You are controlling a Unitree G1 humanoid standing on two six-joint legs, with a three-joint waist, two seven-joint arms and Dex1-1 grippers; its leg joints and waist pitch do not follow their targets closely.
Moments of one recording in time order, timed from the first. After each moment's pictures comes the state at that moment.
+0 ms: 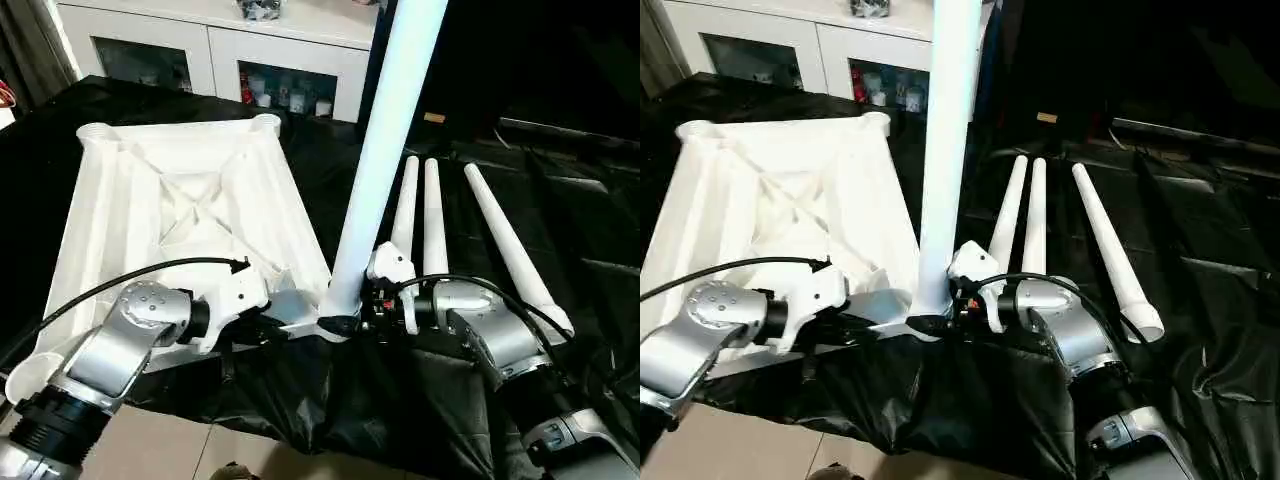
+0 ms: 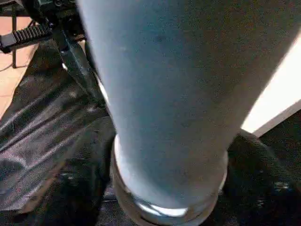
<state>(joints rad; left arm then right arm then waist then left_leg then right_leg) -0.34 0.62 -0.32 0.06 -0.07 0.38 -1.13 -0.48 -0.28 0.28 0.41 0.12 0.19 1.09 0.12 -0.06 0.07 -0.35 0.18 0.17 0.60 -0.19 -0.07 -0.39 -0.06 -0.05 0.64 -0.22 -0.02</state>
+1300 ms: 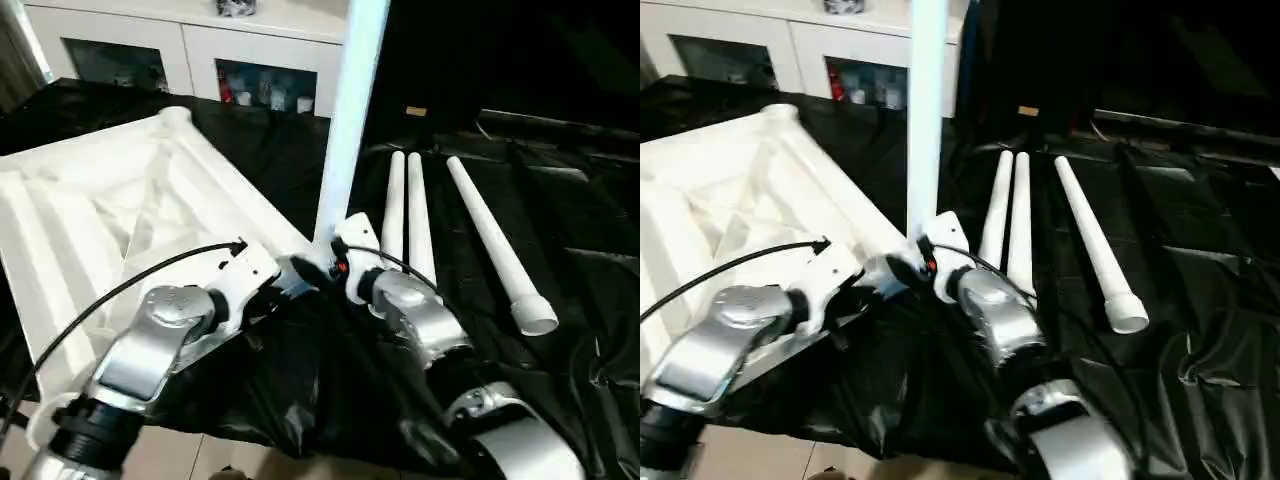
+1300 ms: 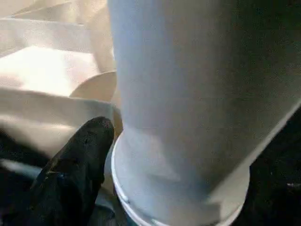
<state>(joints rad) -0.31 0.47 -0.25 -0.03 -0.01 0.58 -0.84 -0.61 -0.02 0.18 0.75 0.05 0.05 0.62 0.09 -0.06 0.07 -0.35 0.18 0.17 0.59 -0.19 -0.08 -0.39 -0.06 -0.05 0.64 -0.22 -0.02</state>
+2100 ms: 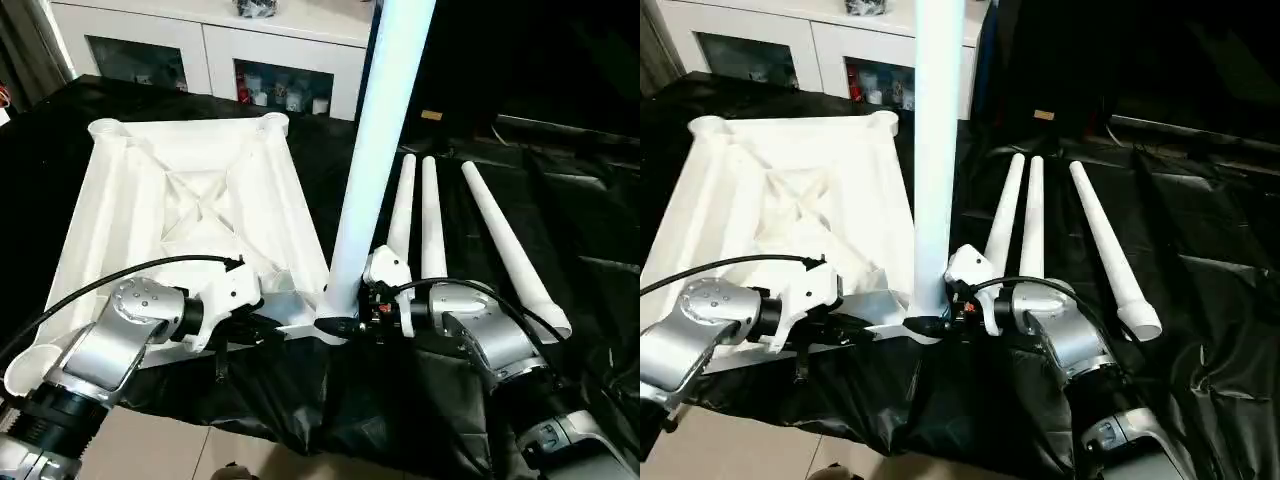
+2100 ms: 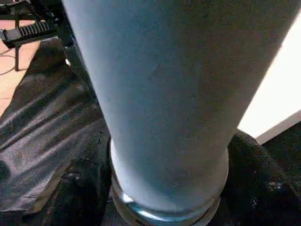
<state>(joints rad) -0.35 0.61 -0.29 0.11 -0.07 0.34 -1.18 -0.47 -0.25 0.28 0.44 0.11 0.16 1.10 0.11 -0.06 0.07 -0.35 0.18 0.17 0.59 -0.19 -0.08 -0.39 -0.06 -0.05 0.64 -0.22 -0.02</state>
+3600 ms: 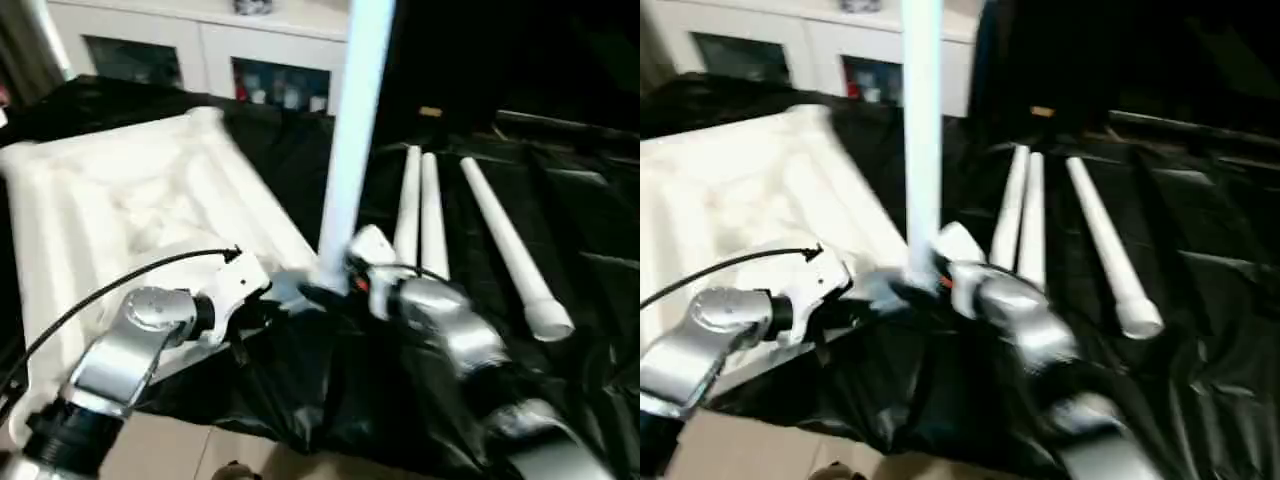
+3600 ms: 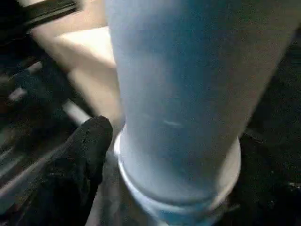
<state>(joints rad) -0.32 0.55 -0.26 0.02 -0.05 0.48 -1.04 -0.48 -0.18 0.23 0.50 0.10 0.13 0.96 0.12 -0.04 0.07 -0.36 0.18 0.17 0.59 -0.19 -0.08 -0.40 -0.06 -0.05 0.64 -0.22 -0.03</state>
